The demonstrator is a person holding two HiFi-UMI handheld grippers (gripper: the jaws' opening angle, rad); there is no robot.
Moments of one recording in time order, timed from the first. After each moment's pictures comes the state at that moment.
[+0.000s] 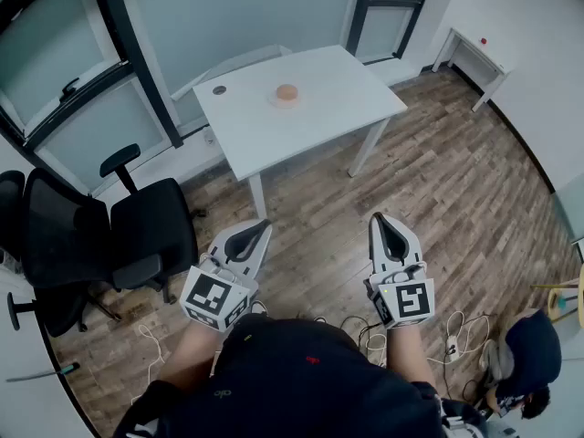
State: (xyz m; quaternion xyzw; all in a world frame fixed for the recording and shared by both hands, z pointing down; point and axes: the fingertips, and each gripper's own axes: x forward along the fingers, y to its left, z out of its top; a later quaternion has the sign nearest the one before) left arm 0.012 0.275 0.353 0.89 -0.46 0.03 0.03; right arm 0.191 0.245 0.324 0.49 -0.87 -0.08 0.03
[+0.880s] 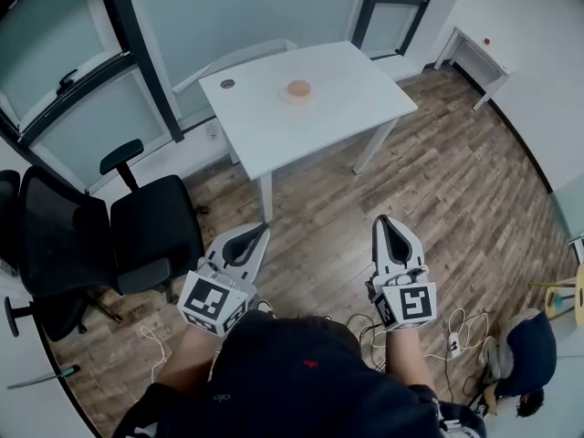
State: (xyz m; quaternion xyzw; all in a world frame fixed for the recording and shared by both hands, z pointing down) left arm -0.067 0.263 0.376 0.89 -0.46 0.03 0.05; right arm 0.127 0.229 0.349 0.51 -0.86 -0.06 0.03
